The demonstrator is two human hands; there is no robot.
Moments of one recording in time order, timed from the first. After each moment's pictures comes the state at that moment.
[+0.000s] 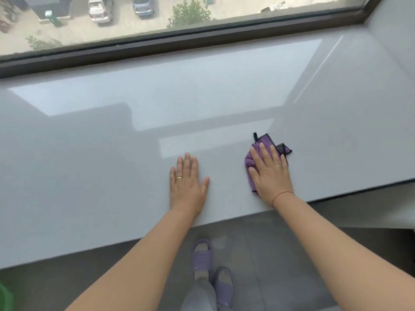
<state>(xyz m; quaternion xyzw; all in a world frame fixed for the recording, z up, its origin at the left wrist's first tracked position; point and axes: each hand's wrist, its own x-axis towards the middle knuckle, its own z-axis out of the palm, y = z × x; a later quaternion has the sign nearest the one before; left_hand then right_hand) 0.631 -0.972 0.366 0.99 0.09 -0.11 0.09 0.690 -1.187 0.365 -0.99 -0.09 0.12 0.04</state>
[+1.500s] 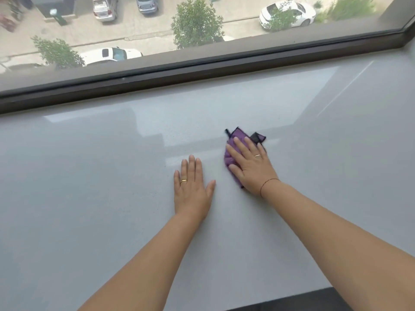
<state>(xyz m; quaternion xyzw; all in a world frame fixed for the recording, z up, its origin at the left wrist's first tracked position) 0.770 -0.919 0.362 0.98 0.11 -0.10 0.11 0.861 -1.087 0.362 -0.97 -0.23 0.13 0.04</state>
